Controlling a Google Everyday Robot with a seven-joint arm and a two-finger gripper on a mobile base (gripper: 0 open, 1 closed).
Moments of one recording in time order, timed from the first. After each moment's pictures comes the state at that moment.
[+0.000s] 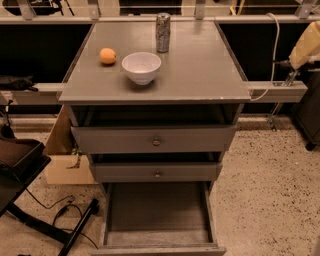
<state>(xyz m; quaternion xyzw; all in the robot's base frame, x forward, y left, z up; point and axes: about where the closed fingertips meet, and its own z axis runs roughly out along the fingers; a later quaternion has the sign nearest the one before) 0.560 -0.306 0.993 -0.12 0.97 0.11 0.15</state>
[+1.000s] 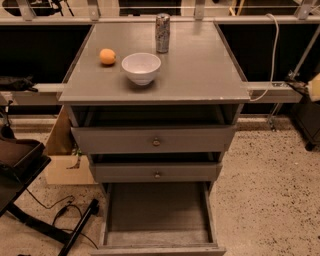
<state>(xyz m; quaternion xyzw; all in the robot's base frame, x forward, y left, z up) 0.416 -0.259 1.020 -0.09 0.95 0.16 0.24</state>
